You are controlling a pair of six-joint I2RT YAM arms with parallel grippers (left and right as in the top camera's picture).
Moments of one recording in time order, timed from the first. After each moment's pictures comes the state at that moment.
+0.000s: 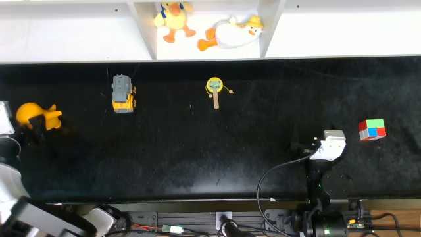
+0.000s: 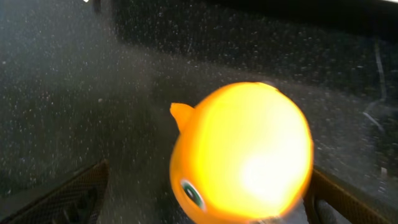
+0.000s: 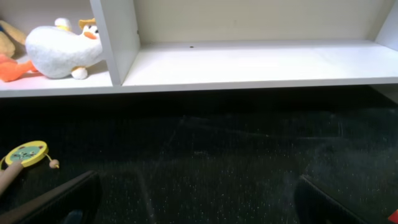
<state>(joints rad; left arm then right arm) 0.98 1.42 0.82 -0.28 0.53 0.53 0.02 0.01 0.11 -0.27 0.07 0.04</state>
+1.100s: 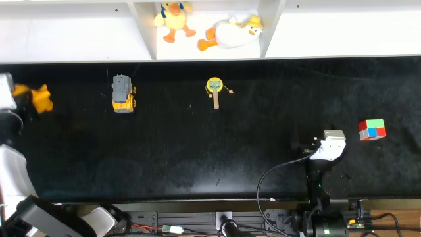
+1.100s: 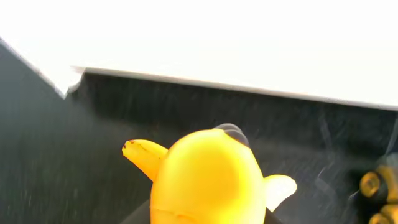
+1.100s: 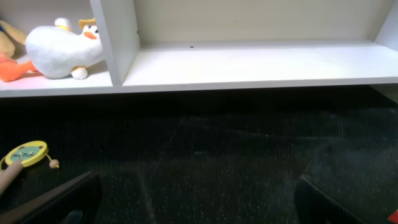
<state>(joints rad) 0.79 1.40 0.93 -0.20 0.52 0.39 0.02 0.01 0.11 -0.27 0.07 0.04</state>
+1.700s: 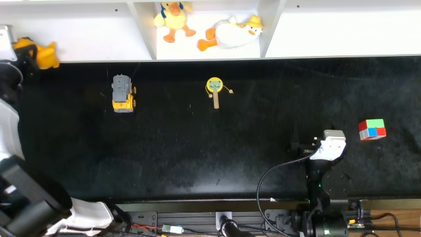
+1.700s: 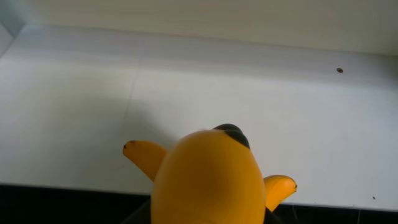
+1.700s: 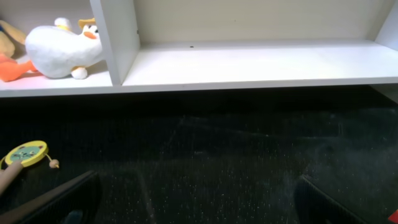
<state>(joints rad) 0.61 1.70 1.26 -0.17 0.53 0.25 0.02 0.01 0.11 -0.27 0.07 0.04</state>
